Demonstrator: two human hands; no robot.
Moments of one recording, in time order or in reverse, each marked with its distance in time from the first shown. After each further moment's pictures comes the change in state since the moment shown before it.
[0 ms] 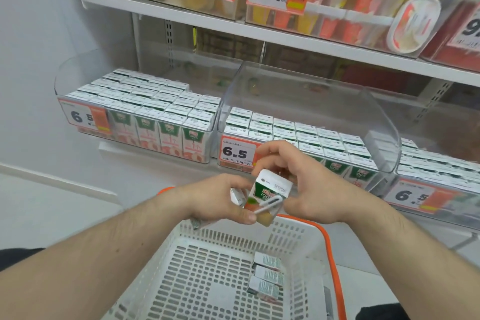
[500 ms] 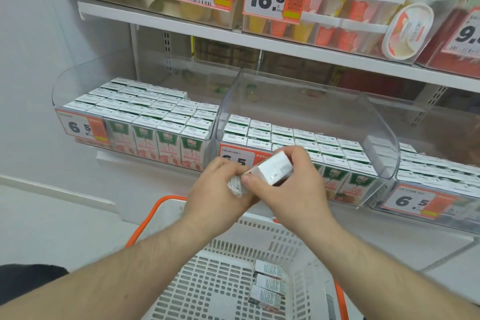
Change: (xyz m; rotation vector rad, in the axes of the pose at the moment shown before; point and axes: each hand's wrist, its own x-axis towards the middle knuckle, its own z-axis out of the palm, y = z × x) left_hand 0.003 0.008 0.024 0.018 0.758 0.112; right_hand 0.016 -0.011 0.045 0.196 0.705 0.201
